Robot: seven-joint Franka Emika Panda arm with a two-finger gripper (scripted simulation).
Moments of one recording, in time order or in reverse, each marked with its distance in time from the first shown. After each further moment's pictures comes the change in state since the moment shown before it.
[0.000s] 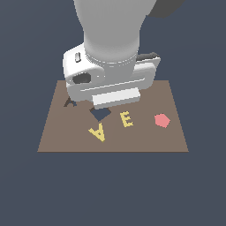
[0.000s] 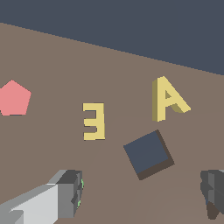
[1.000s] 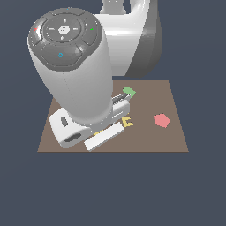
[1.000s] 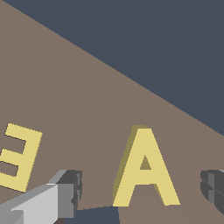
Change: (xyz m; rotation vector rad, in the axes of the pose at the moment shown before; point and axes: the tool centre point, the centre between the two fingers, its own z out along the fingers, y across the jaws) arm 0.060 0.055 0.073 0.004 0.017 -0.322
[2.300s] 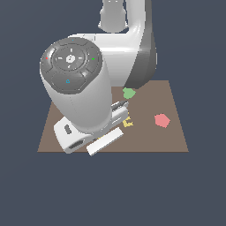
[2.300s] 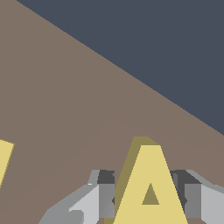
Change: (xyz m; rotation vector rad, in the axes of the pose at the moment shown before) arm 0.005 0.005 0.025 0.000 0.002 -0.027
